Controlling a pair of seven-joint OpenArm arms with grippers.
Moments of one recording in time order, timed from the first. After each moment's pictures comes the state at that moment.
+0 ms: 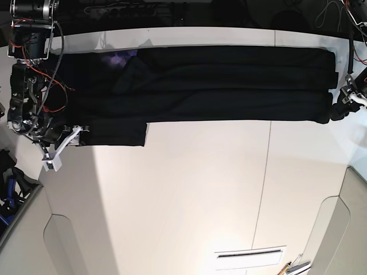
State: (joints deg) left arm 7.9 -29.1 -40.3 68.5 -63.0 -36.0 58.3; right arm 9.9 18.7 7.4 71.6 17.8 19.6 -50.0
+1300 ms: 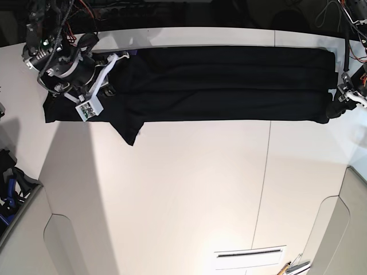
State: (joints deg) left arm 7.9 -27.5 -40.4 68.5 -61.8 -35.9 57.7; right arm -19.8 11.7 3.3 121.3 19.4 21.4 -65.8
